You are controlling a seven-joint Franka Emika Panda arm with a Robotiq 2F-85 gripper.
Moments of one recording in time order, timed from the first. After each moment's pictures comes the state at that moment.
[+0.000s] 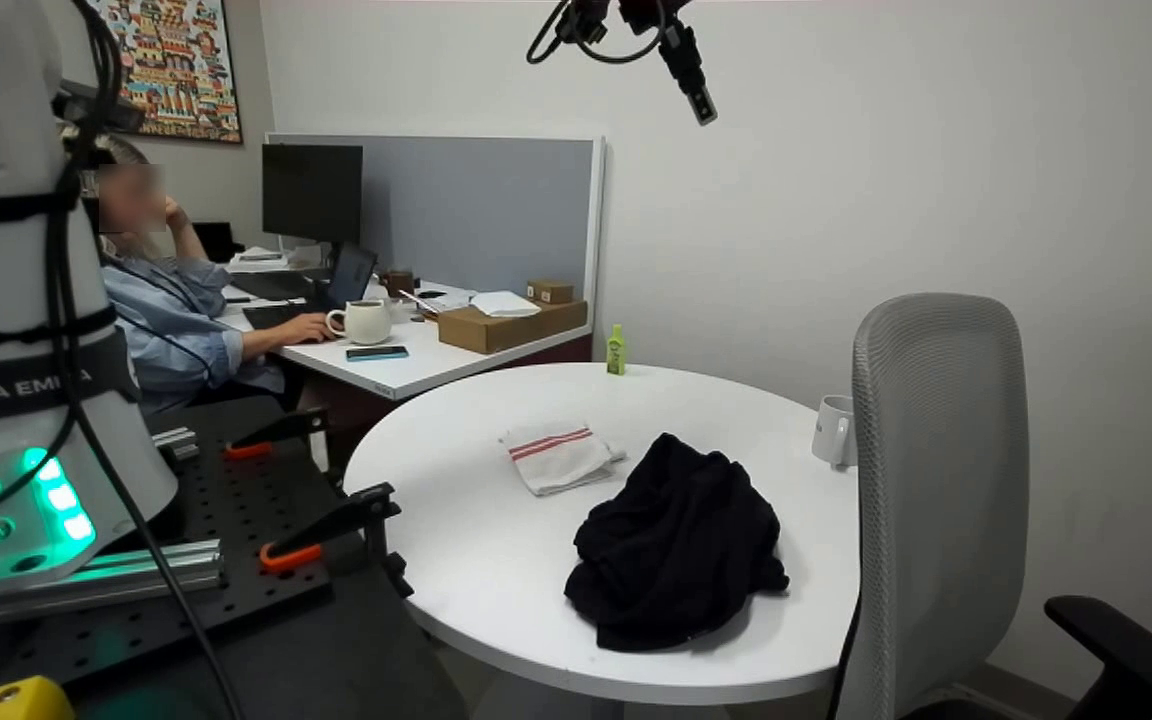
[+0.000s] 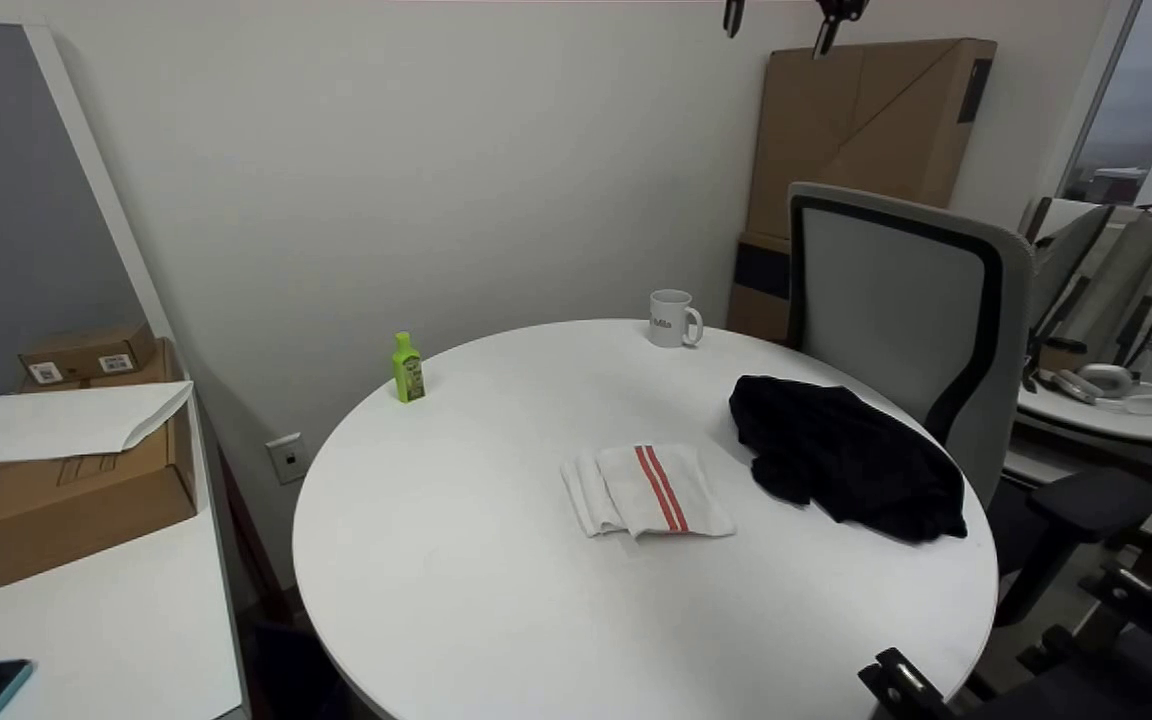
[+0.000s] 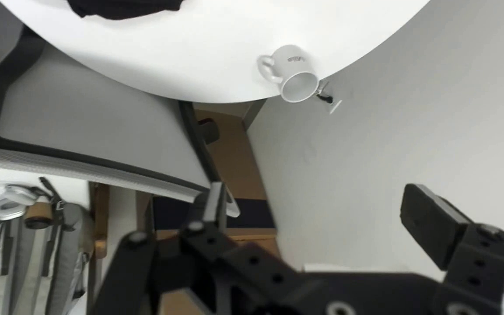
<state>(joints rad) -0.05 -0.12 -0.04 -2.22 -0.47 2.66 1.15</state>
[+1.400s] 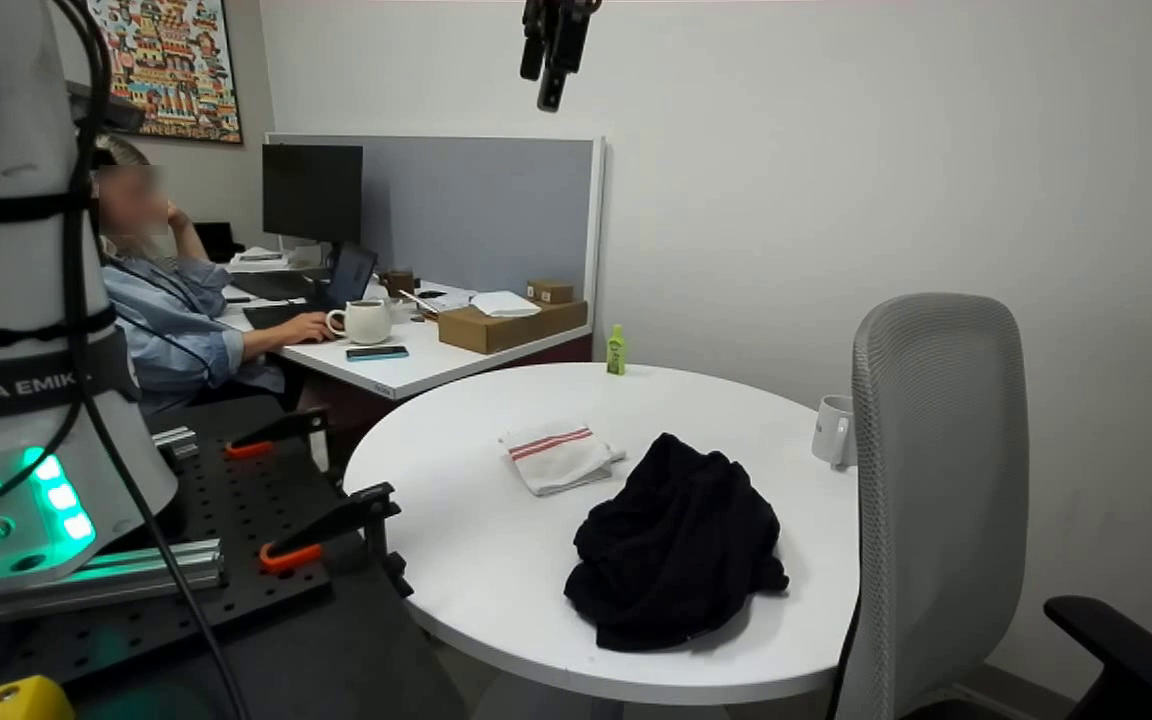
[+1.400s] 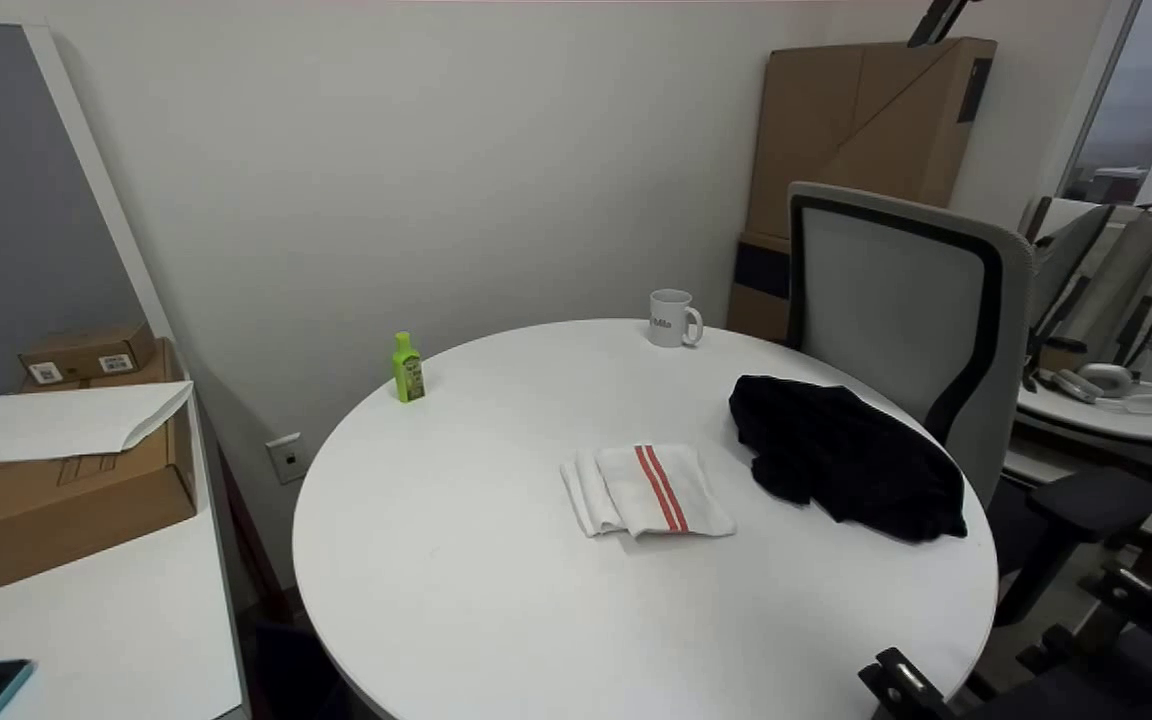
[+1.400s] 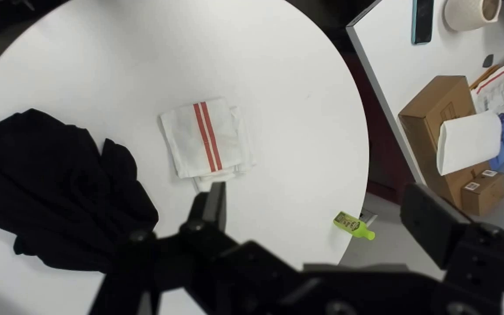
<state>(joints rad) 0.13 -0.42 -0.34 -2.32 0.32 1.90 0.05</state>
